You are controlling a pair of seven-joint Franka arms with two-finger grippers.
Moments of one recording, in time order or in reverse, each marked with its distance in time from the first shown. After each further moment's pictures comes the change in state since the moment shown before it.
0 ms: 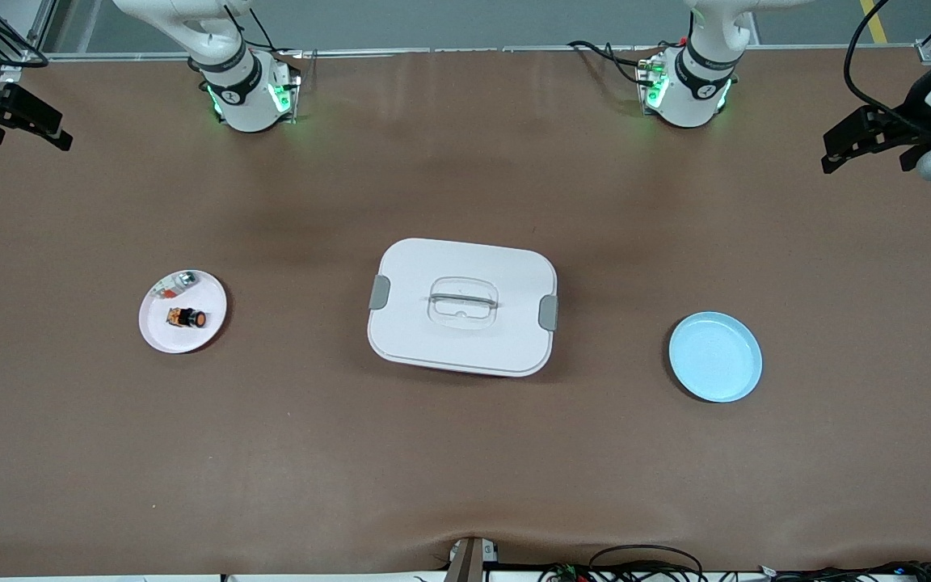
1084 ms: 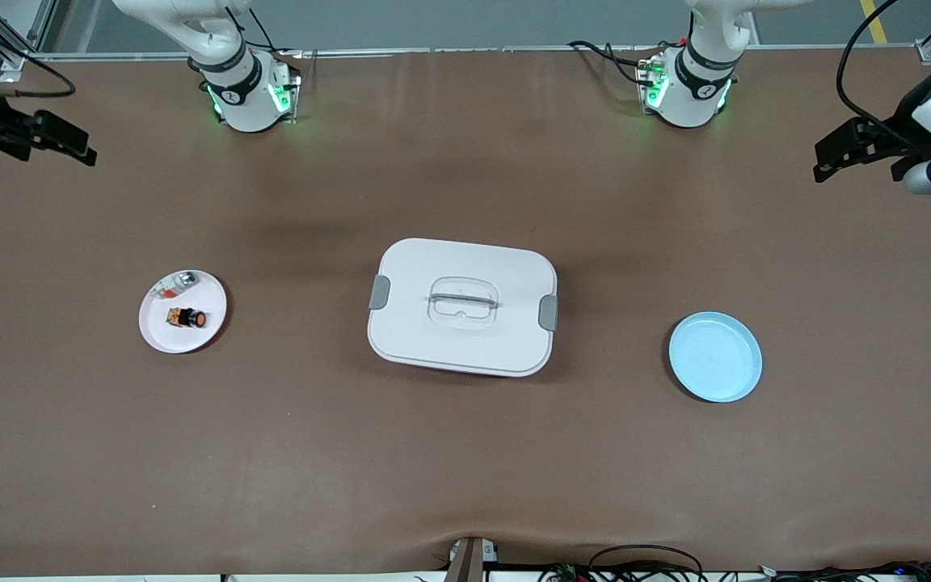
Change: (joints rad) left arm -0.004 0.038 -0.017 0.021 0.000 0.002 0.000; right arm 0.017 0.098 -0.001 -0.010 -0.004 0.006 0.000
